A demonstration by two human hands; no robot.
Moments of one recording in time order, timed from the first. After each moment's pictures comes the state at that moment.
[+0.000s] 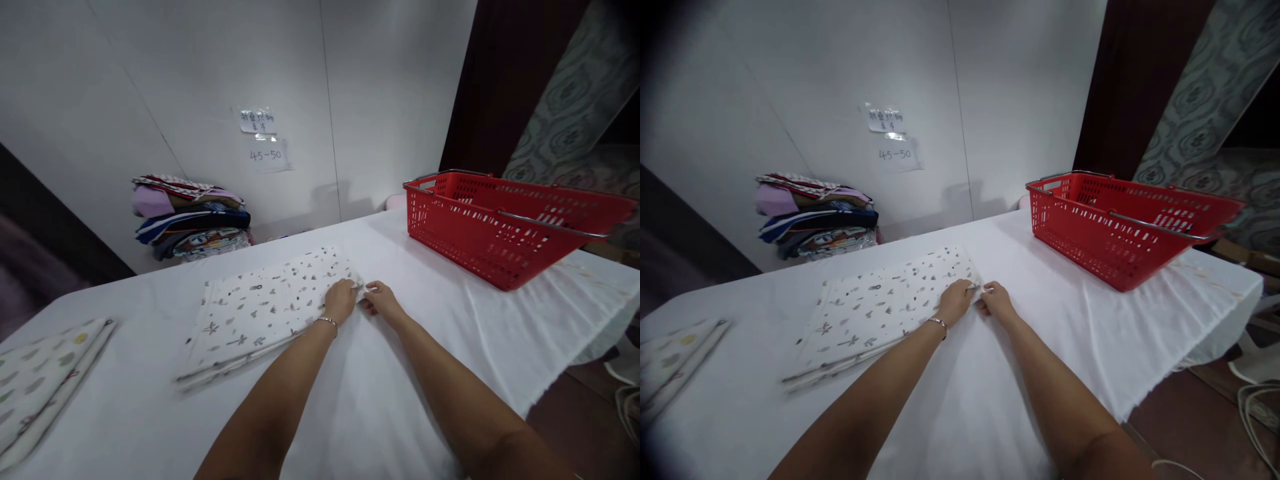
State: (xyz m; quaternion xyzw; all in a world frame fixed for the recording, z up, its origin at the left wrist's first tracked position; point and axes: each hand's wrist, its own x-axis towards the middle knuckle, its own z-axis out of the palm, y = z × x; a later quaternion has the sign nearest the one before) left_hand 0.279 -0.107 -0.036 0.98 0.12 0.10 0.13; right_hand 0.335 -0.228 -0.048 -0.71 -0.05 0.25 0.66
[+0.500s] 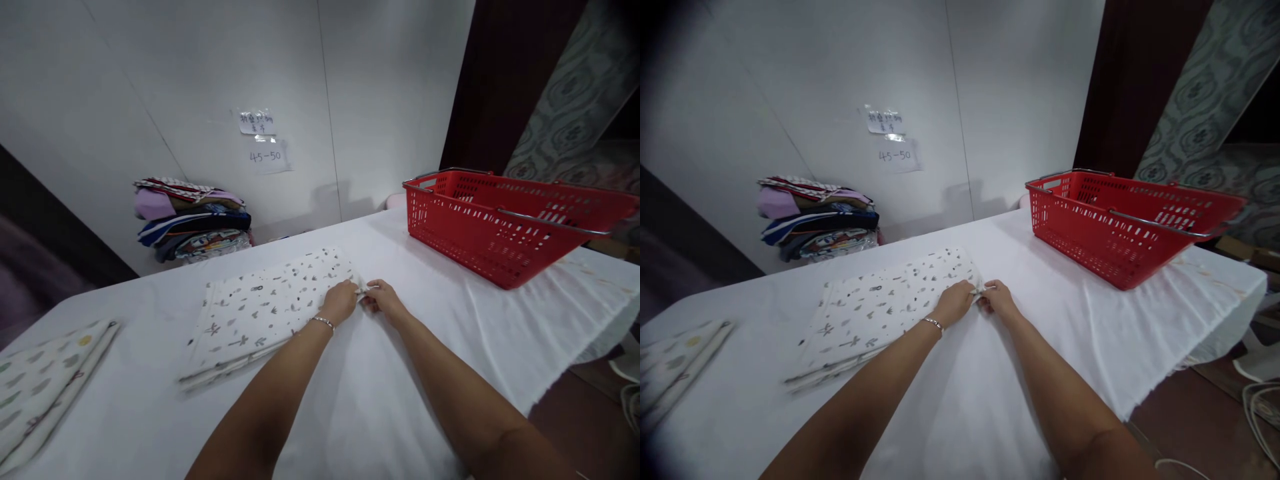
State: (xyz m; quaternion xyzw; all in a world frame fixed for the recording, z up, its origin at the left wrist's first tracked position) left_hand 0.269 -0.102 -0.019 1.00 0.03 0.05 0.08; right_hand 0.335 -0.229 -0.047 -0.66 -0.05 0.26 0.70
